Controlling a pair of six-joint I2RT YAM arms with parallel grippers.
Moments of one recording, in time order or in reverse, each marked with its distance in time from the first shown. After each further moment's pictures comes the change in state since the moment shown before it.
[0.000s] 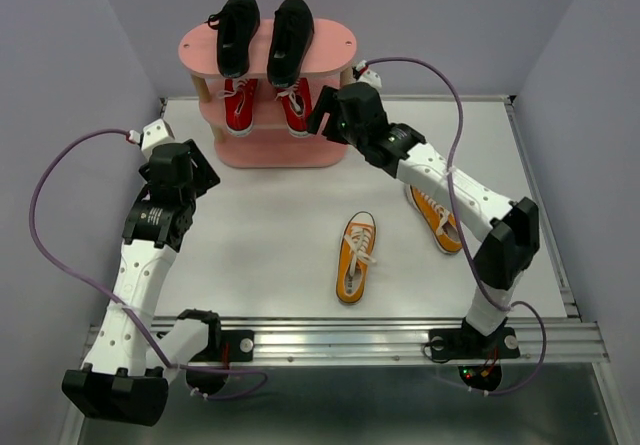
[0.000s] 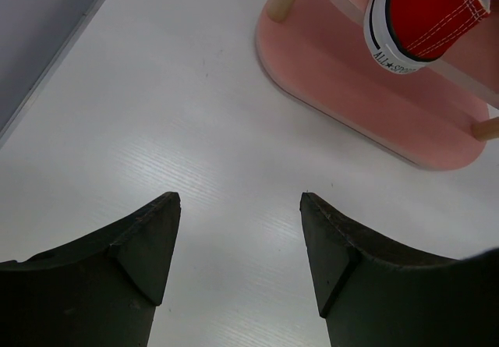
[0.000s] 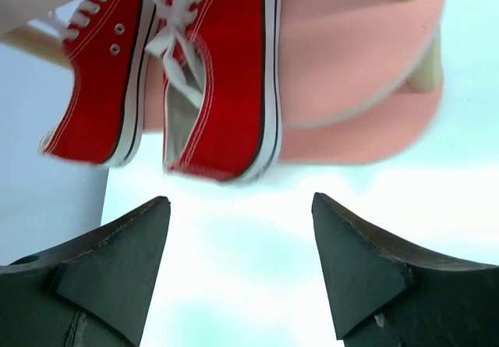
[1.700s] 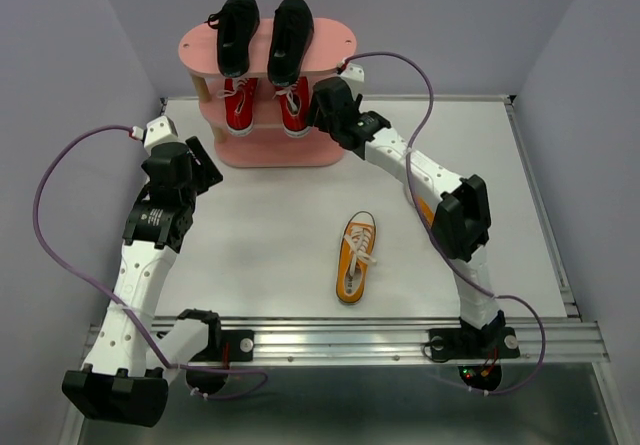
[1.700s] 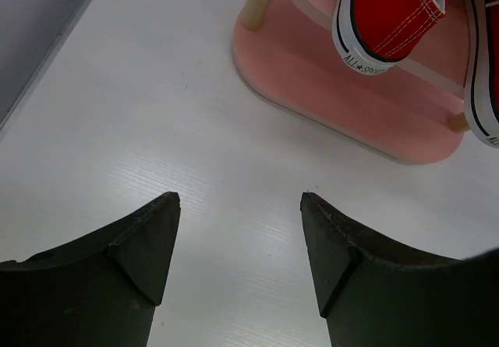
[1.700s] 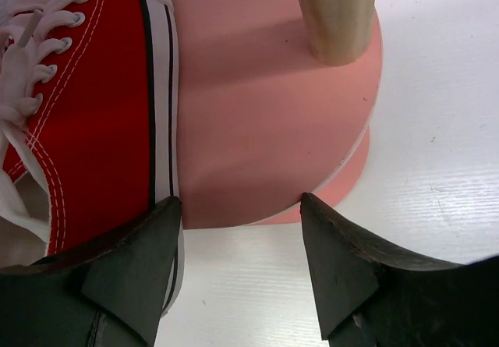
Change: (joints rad) left arm 0.000 -0.006 -0.012 0.065 0.056 0.040; right arm -0.029 0.279 0.251 -0.068 0.153 -0.095
